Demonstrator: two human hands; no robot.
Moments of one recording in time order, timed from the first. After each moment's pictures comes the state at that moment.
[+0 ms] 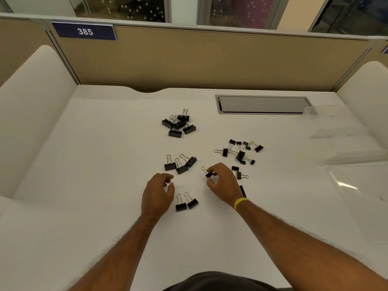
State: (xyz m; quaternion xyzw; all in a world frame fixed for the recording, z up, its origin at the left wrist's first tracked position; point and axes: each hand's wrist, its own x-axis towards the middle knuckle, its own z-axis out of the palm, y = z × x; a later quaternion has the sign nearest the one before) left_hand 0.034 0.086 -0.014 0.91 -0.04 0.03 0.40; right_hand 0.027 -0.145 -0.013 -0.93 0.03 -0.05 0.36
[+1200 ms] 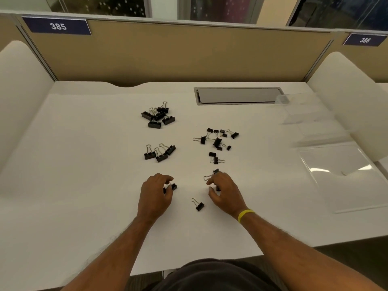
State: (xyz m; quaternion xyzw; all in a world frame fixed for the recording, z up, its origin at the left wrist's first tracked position) left_hand -0.023 0.049 -0.018 0.93 -0.16 0.05 0.32; right_hand -0.084 -0.191 -0.010 -0.94 -0.02 -0.12 0.32
